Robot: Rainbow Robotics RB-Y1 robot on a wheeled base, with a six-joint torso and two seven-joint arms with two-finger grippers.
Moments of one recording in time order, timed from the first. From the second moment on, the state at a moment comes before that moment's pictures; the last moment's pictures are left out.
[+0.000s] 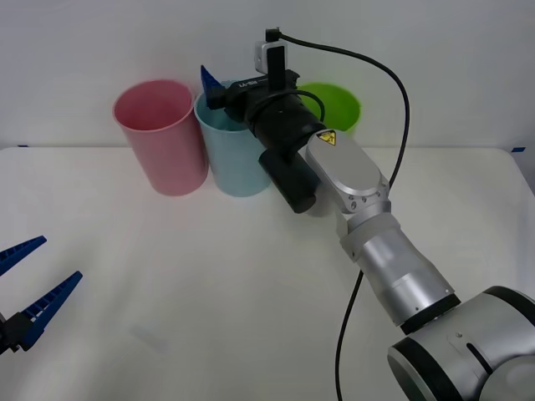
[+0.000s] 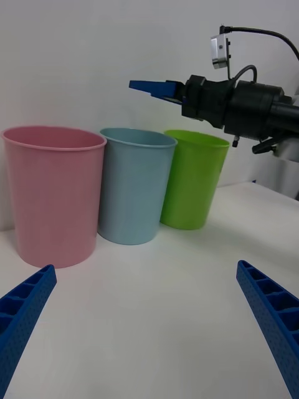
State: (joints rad) right arm -0.80 0.01 0.22 -1.08 1.33 -0.06 -0.05; left arm 0.35 0.40 0.52 -1.66 -0.96 -1.22 0.00
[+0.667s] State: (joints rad) right arm -0.53 -0.19 0.37 -1.45 1.30 -0.07 -0.09; left arm 0.35 0.40 0.52 -1.66 -0.96 -1.22 0.00
